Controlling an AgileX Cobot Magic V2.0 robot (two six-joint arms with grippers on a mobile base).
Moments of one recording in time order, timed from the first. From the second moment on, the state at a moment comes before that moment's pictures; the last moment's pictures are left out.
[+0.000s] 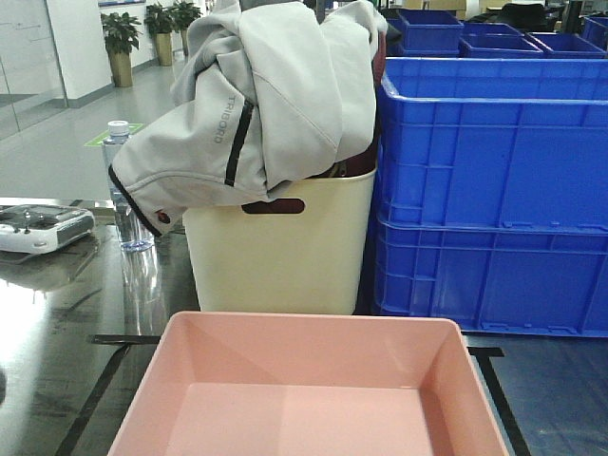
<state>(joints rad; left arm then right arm) -0.53 0.47 -0.64 -0.05 0.87 0.00 0.36 0.54 -0.69 0.06 1.00 -0.09</state>
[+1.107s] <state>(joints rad) -0.11 0.08 -0.29 -0.01 0.45 0.03 0.36 0.54 -0.69 0.06 1.00 -0.09</state>
